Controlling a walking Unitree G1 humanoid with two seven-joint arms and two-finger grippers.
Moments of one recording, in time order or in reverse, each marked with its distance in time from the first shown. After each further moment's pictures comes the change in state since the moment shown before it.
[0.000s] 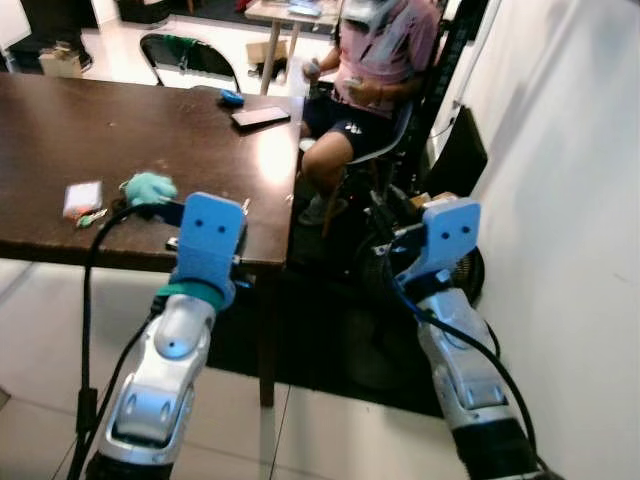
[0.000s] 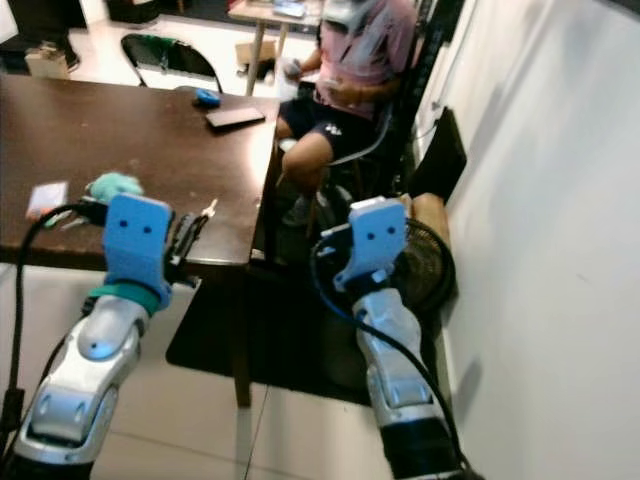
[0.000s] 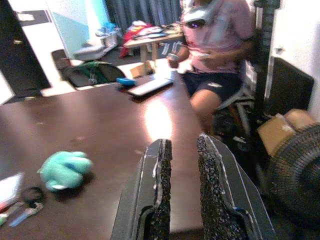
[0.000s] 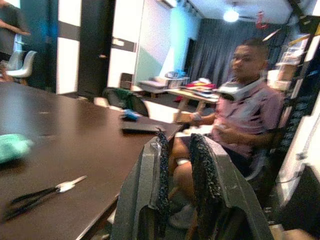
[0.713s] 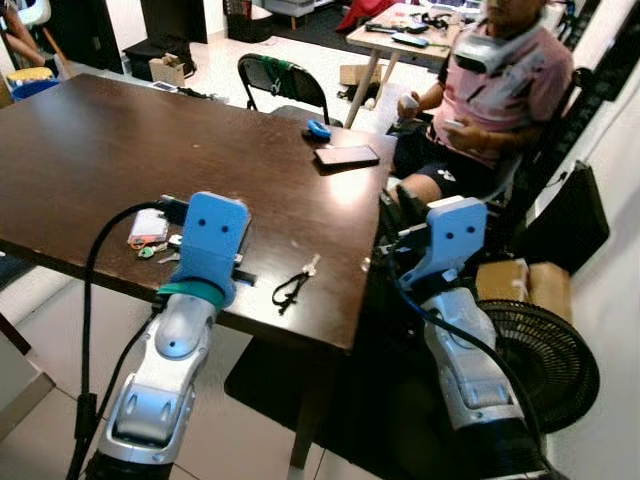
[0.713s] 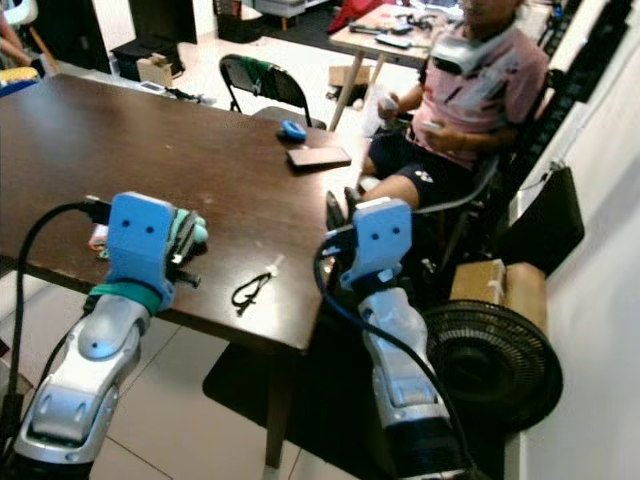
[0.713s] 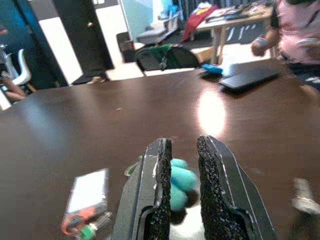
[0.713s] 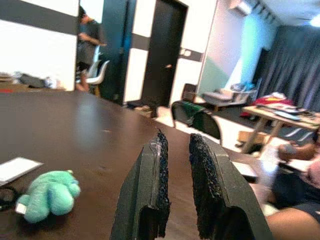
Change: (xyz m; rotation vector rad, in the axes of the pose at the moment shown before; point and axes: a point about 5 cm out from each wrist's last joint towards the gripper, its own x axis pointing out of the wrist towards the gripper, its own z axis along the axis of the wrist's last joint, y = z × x) left arm -0.001 0.009 -0.005 0.025 0.008 0.031; right arm 0.003 0.019 0.000 0.014 -0.007 0.057
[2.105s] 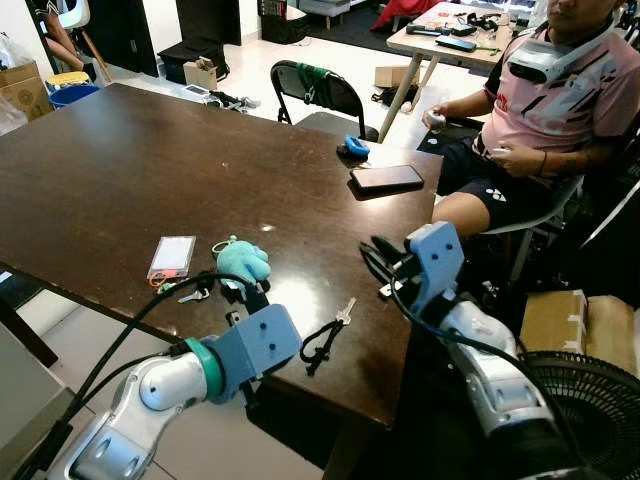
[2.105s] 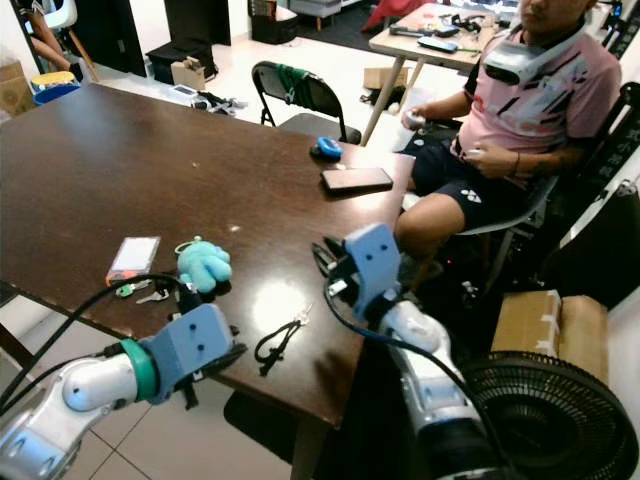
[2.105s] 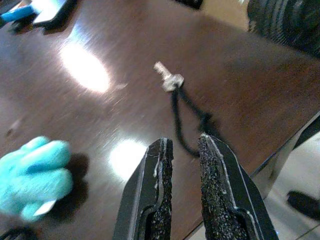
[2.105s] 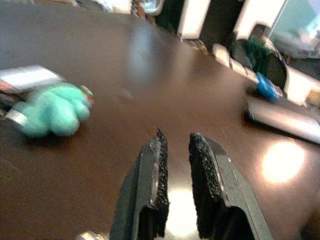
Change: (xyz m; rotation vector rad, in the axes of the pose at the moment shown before) left arm -0.049 -0.037 -0.042 0.275 0.186 -0.873; right arm -0.028 -0.046 -0.053 -0.023 0.368 0.188
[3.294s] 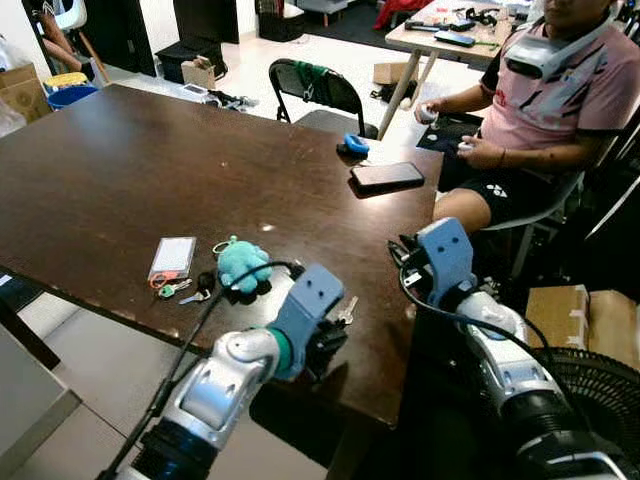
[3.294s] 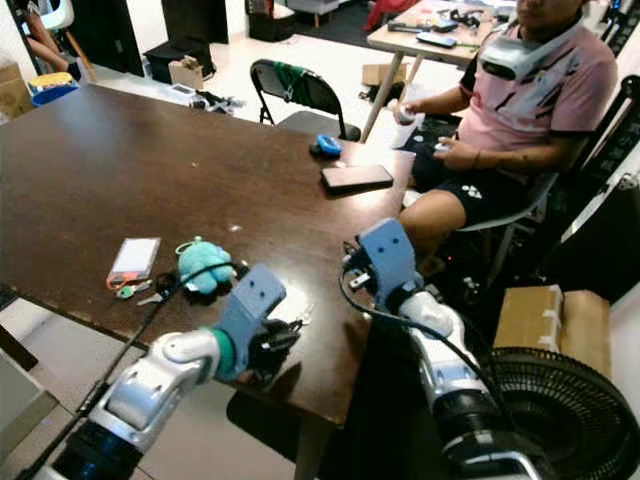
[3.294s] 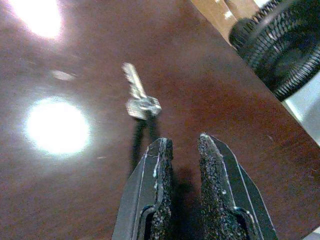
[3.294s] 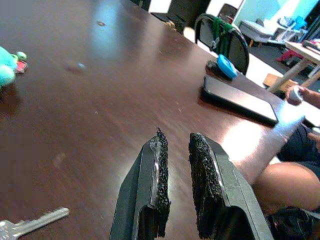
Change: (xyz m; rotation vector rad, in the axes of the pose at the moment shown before) left arm 0.086 -0.024 0.002 -0.446 0.107 -0.084; right arm 0.006 -0.026 -0.005 -0.147 0.044 -0.079
